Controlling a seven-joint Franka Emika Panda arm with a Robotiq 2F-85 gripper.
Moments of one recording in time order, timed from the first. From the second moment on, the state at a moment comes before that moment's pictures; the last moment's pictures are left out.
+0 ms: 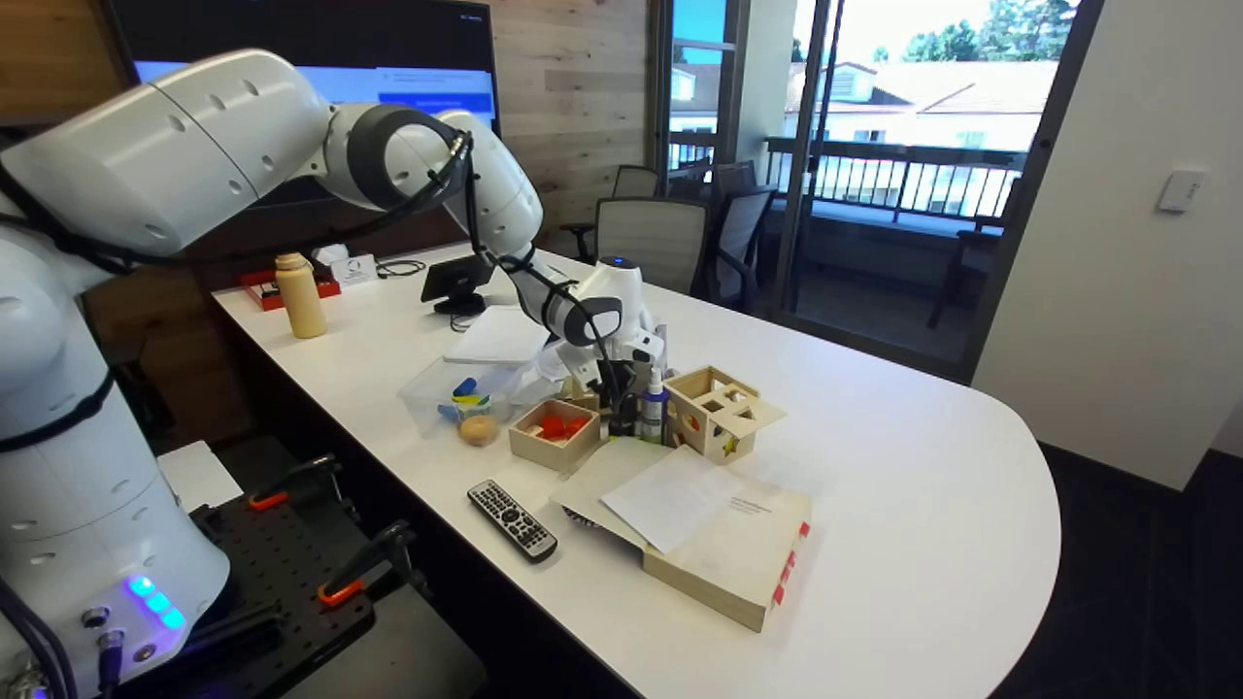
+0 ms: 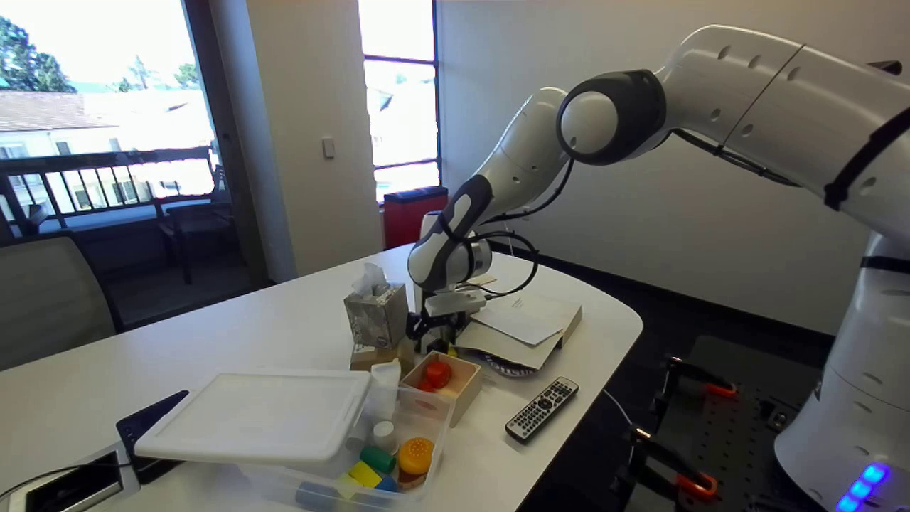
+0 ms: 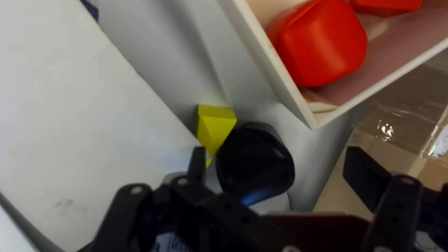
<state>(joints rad) -0.04 1.11 -0.03 -1.43 0.16 2.59 0.23</state>
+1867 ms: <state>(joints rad) 0.12 0.96 -0.14 -1.48 0.11 2.53 0.37</state>
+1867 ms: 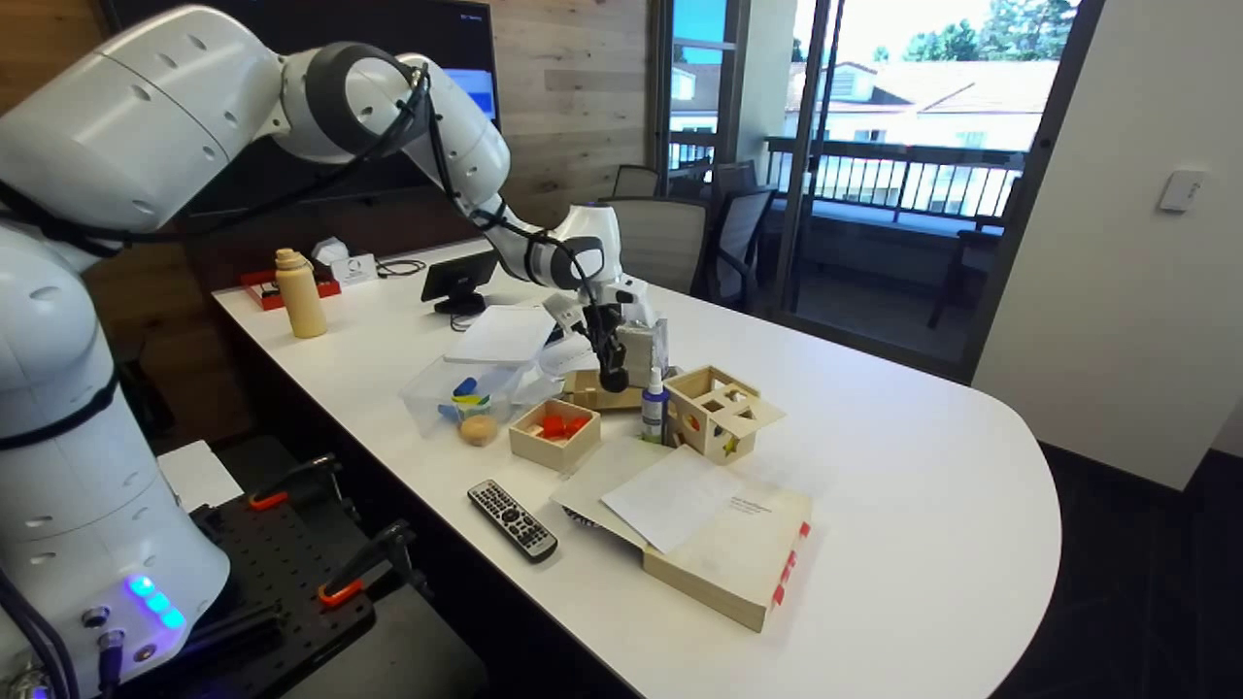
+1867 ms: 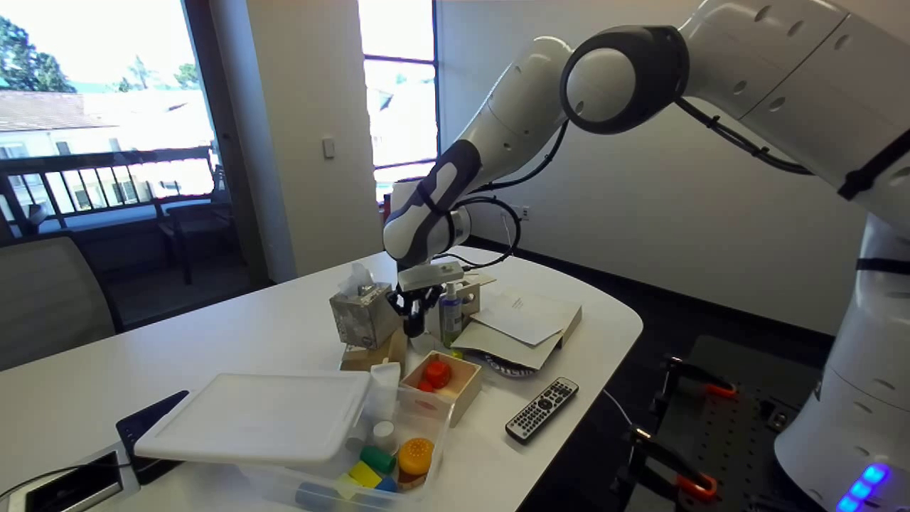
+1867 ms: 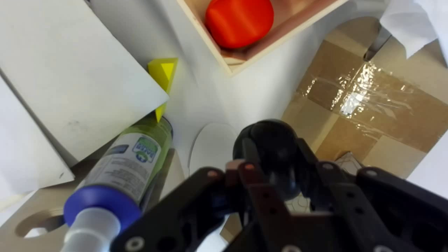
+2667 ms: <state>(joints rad) 0.08 0.81 -0.03 -1.65 0.14 2.15 0.34</state>
